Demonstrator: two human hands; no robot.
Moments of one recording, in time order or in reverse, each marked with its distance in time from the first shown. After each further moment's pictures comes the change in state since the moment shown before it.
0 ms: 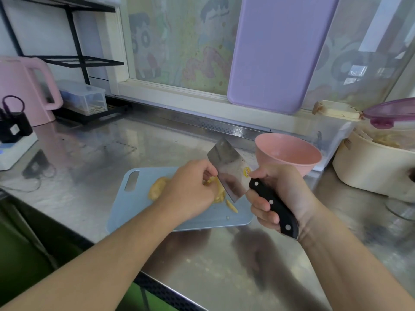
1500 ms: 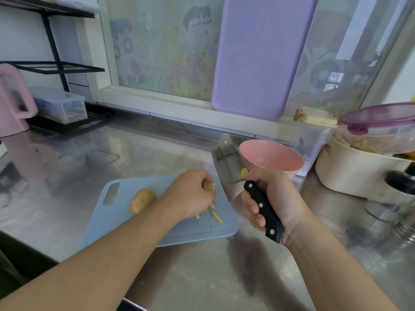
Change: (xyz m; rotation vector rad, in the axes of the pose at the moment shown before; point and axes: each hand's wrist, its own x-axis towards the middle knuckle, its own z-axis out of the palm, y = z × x) left_hand 0.036 0.010 0.024 0.119 -0.187 -0.058; right_hand -0.004 -0.005 -0.007 0.076 0.180 -0.081
